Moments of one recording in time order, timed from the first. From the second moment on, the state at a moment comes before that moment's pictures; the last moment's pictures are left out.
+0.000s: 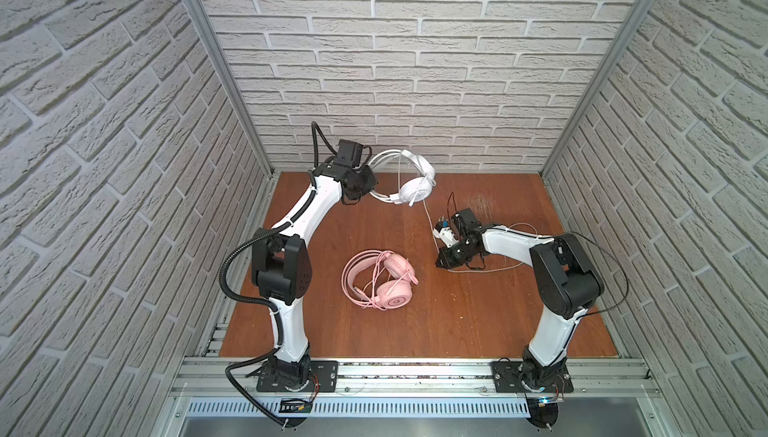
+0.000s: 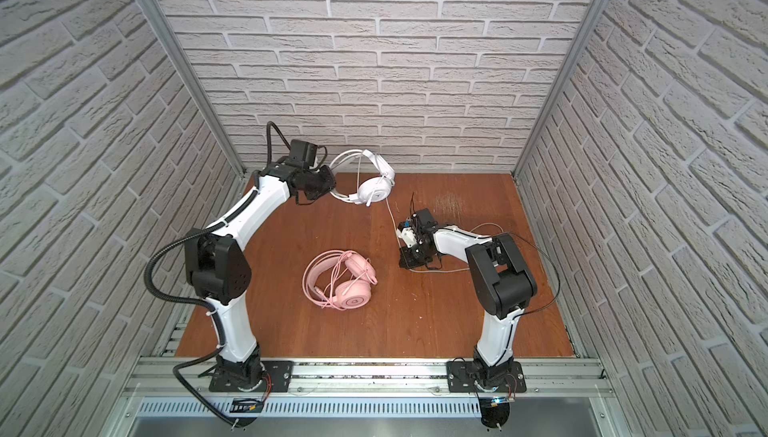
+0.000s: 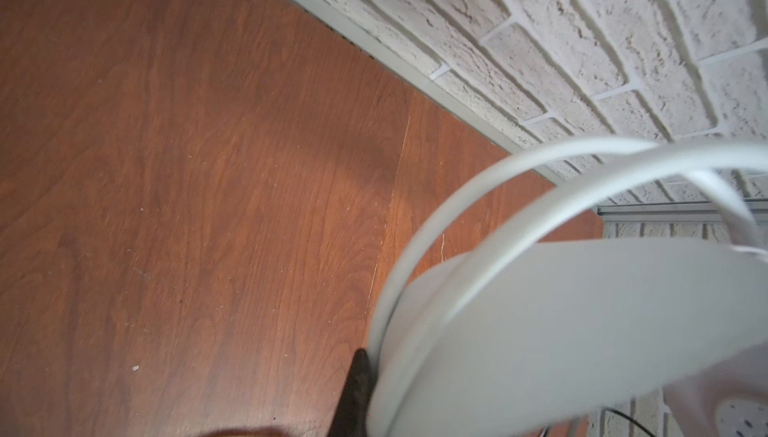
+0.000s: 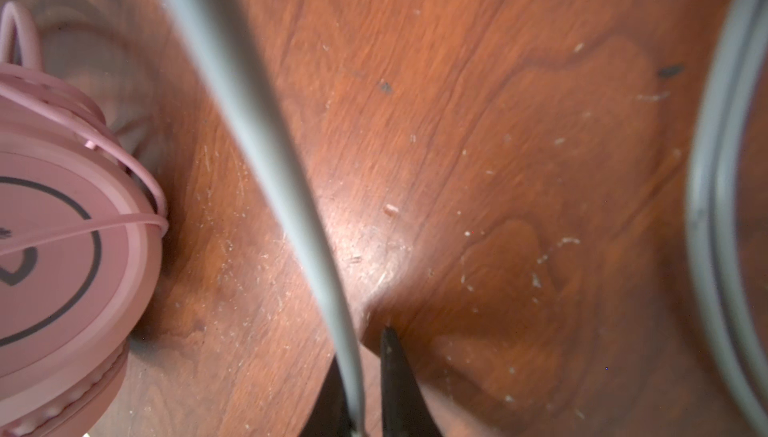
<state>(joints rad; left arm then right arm) -0.31 1.93 1.83 -0.71 0.15 -0.77 0.34 1.84 1.08 -0.53 -0.40 0.07</state>
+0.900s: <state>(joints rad) -0.27 2.03 1.93 -0.61 0.08 -0.75 0.34 1.86 1.07 -0.51 -0.50 0.13</state>
